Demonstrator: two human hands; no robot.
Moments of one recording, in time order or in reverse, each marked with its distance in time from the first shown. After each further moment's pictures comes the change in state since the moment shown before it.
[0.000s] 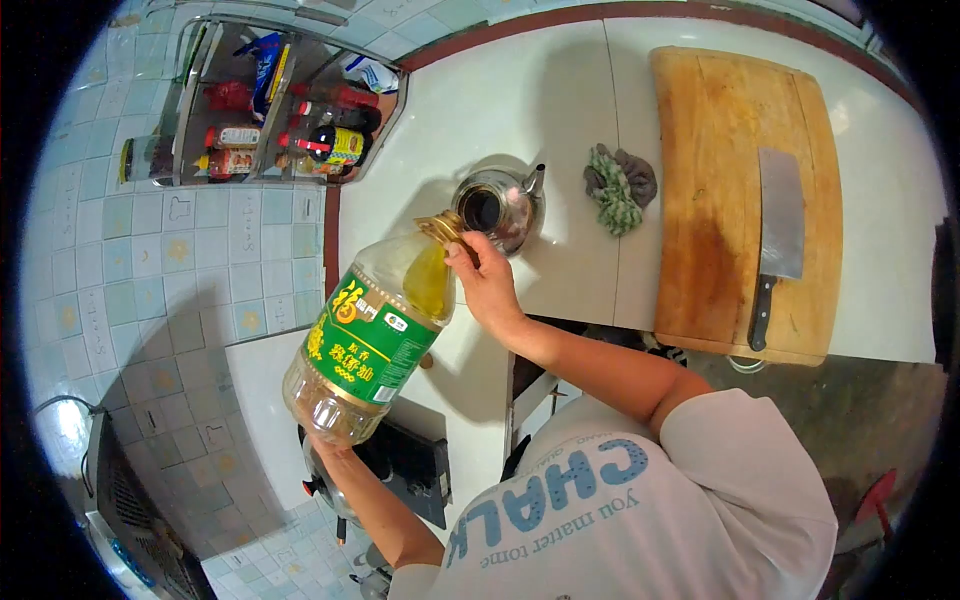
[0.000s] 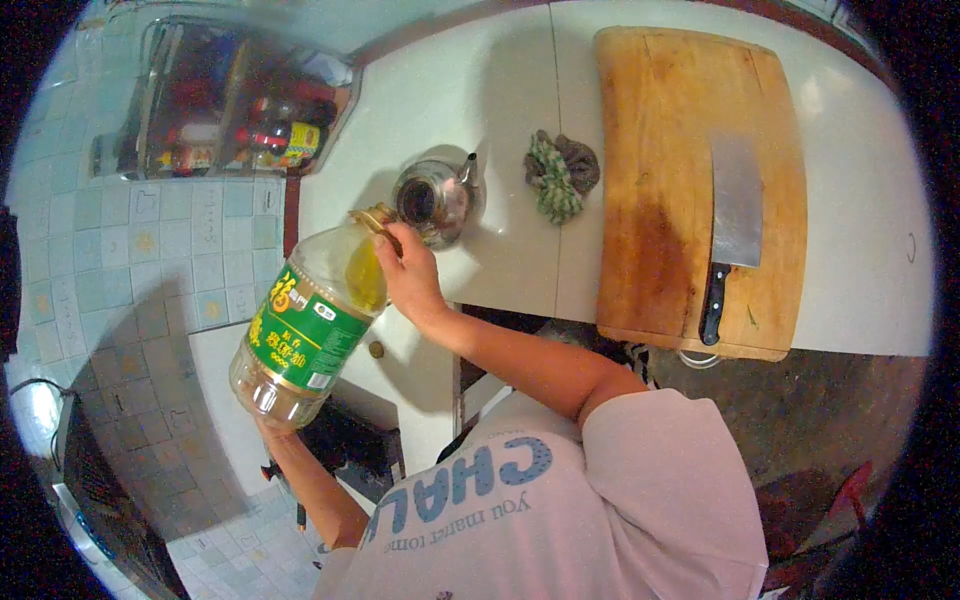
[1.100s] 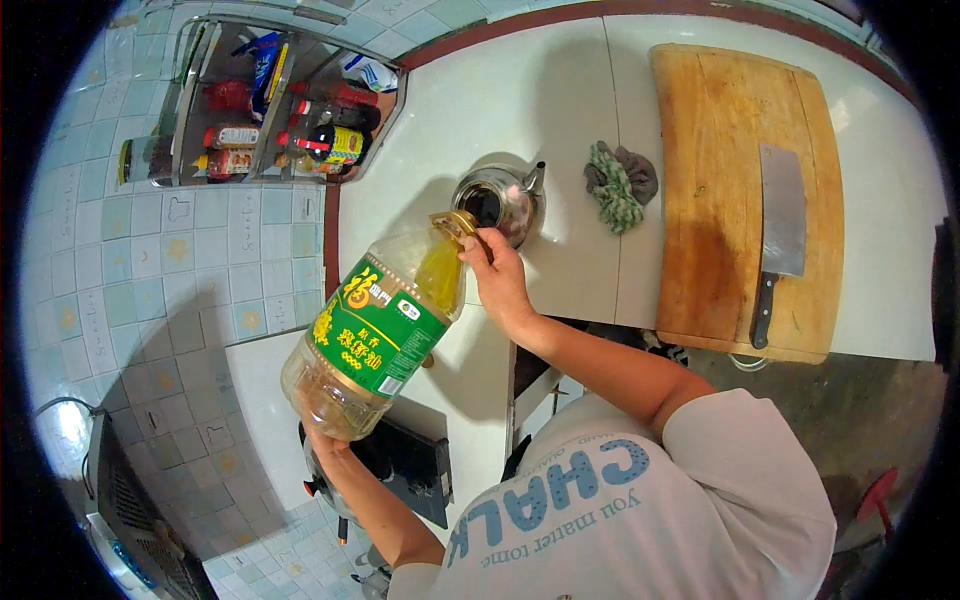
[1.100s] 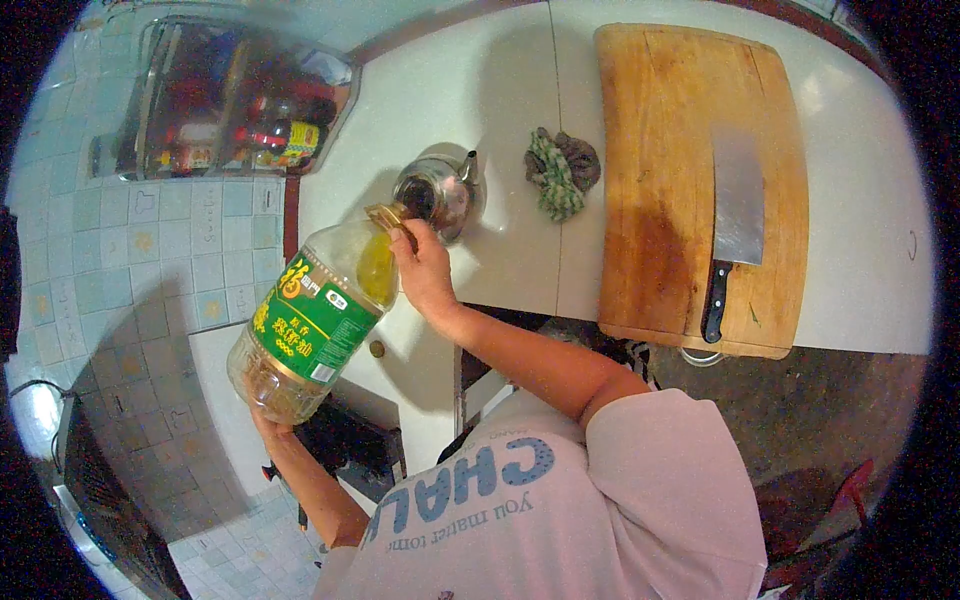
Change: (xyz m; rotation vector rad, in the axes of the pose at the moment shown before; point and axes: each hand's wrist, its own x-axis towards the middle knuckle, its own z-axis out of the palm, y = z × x) left_hand 0.005 0.010 -0.036 0.105 0.074 -0.036; right_hand -0.005 0.004 -0.001 0.000 0.002 0.093
